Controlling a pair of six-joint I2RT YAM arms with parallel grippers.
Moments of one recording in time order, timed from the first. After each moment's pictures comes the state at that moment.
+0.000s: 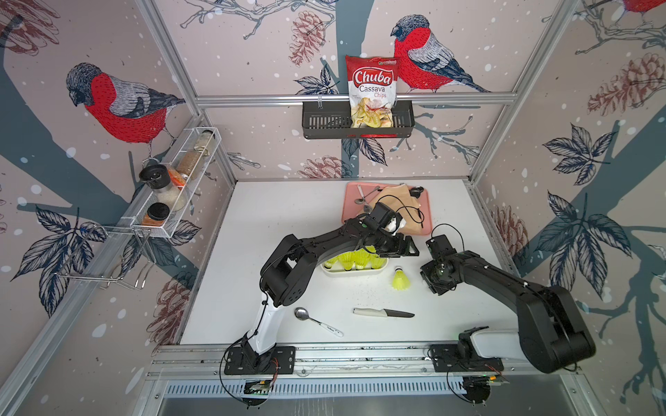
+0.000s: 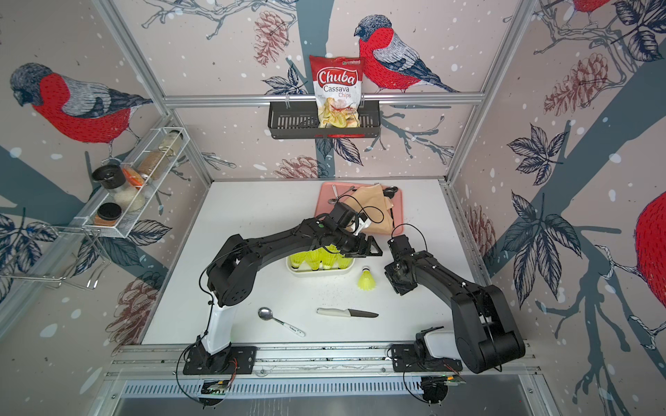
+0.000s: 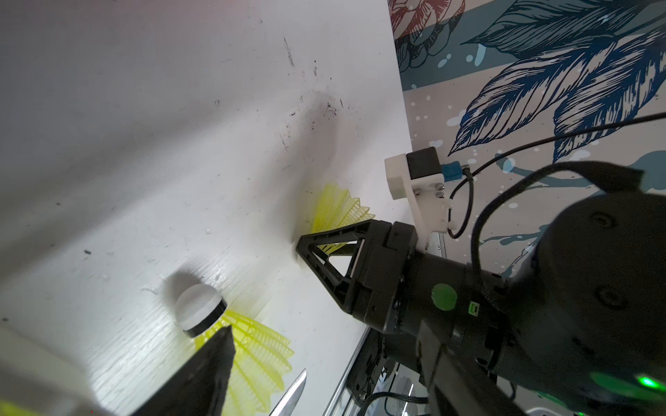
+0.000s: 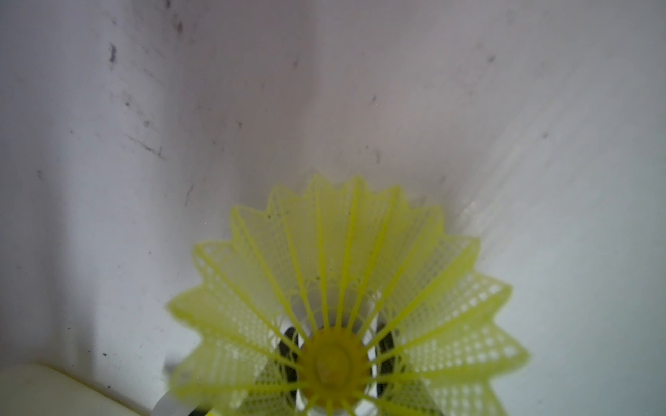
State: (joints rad) left arm -0.85 2.09 1.62 -0.36 0.65 -0.68; right arm 0.33 1.35 0.63 -0.62 0.00 1.31
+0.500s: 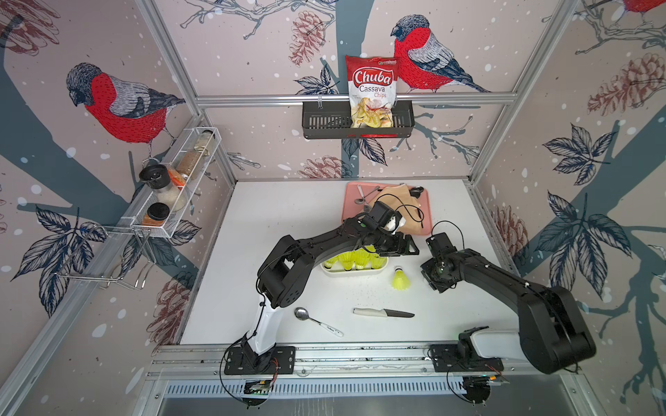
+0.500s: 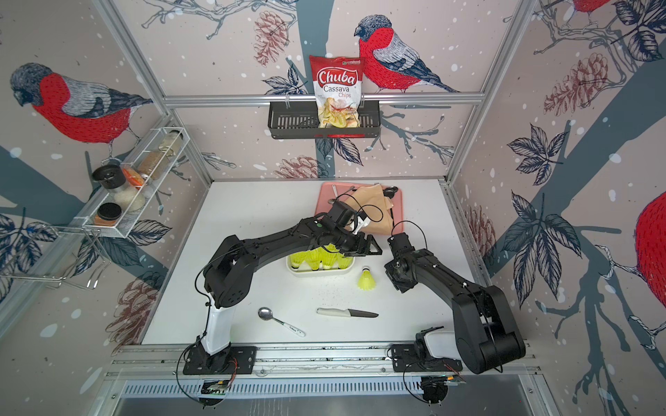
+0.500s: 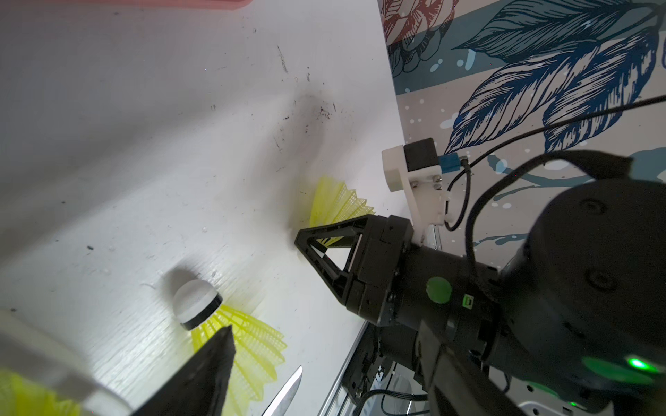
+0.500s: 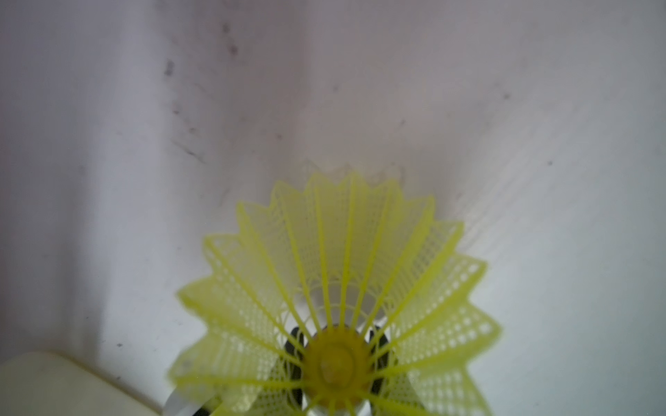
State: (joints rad) left arm -0.84 2.04 1.60 -0.36 0.64 -0.69; right arm 0.35 1.33 0.69 -0.65 0.03 1.26
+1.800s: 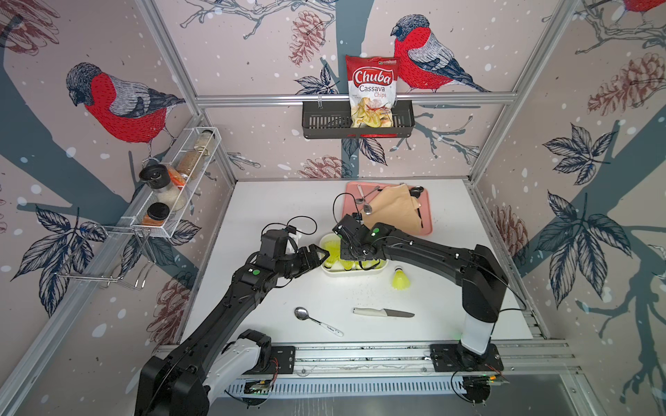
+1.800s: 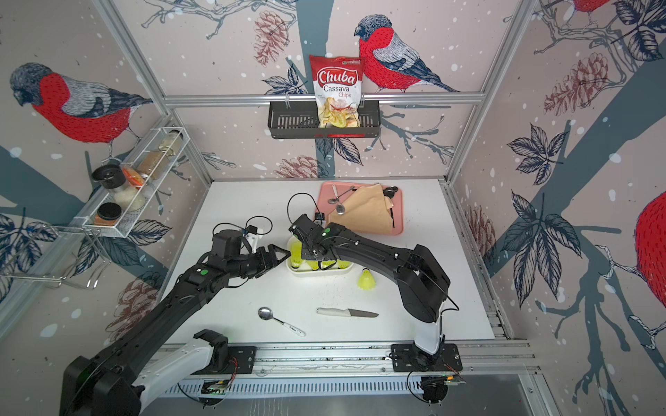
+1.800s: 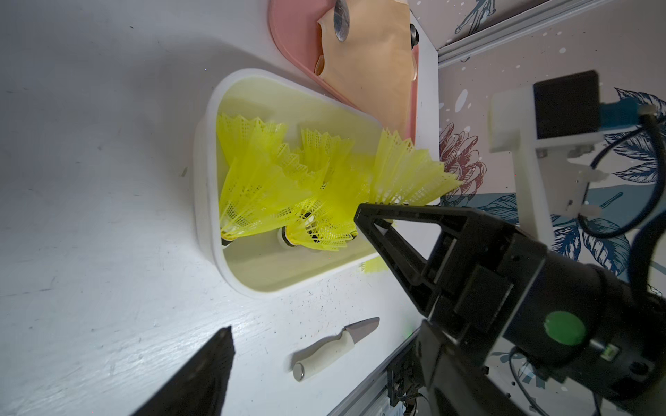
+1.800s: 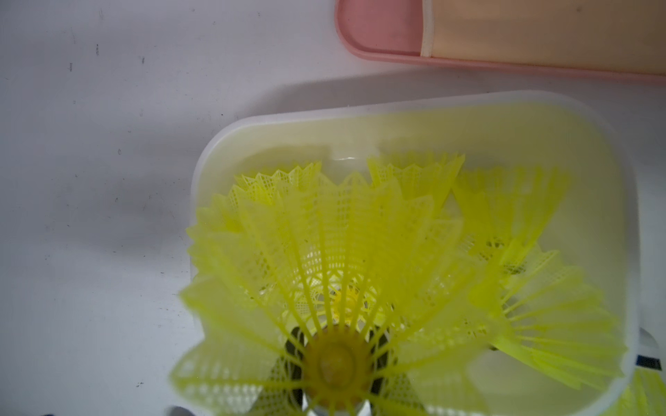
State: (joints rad) left arm -0.34 0.97 0.65 -0.39 0.52 -0.76; right arm 1.01 1.86 1.52 -0.77 0.22 0.84
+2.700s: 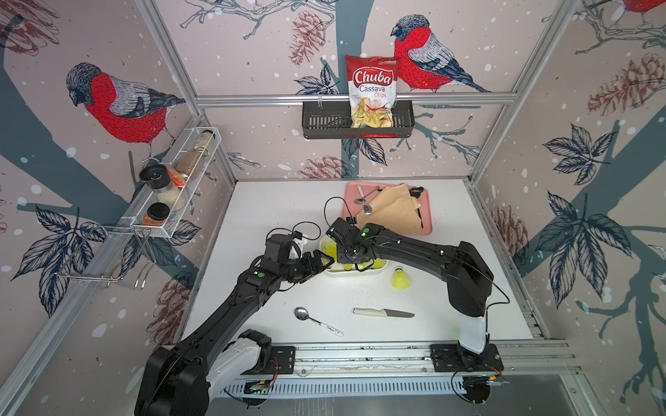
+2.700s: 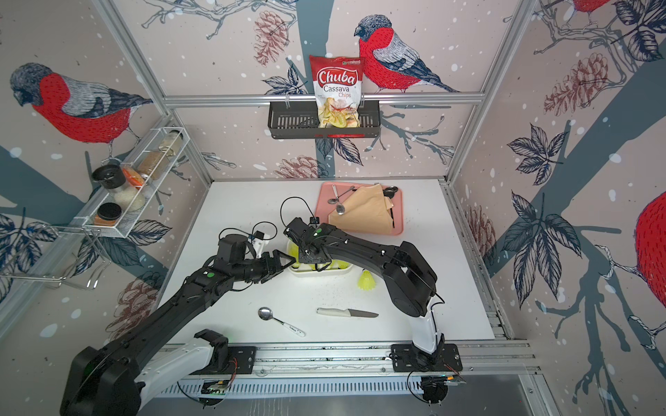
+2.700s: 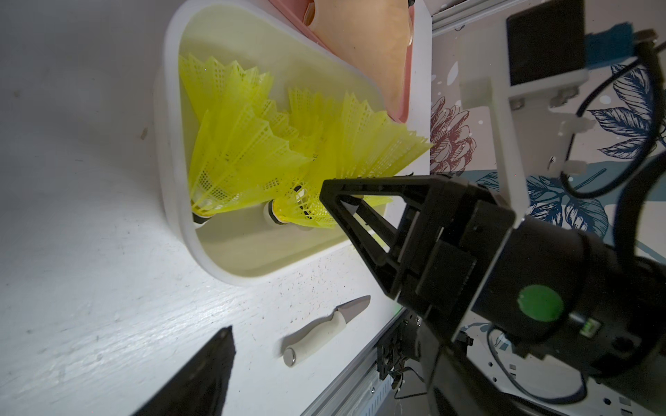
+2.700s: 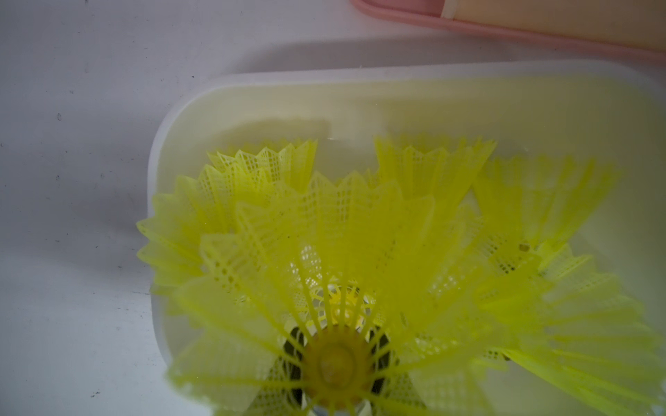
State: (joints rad) left arm -0.36 1.01 0.58 -0.29 0.60 -0.80; right arm 1.02 1.95 1.58 -0.83 0.21 0.81
